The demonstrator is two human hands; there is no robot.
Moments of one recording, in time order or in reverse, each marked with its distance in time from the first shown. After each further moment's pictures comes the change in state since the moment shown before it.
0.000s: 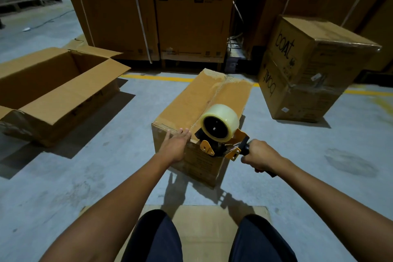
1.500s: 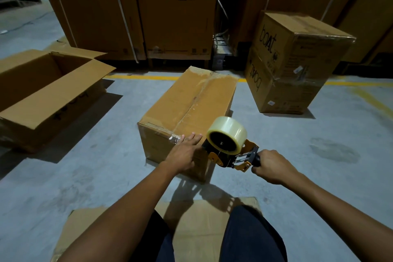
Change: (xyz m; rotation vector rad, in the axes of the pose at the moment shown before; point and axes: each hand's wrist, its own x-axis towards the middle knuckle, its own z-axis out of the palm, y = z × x) left_hand -0.007 0.066 0.015 0.075 -0.030 0.245; right_hand -0.042 0.072 0.013 -0.122 0.095 0.045
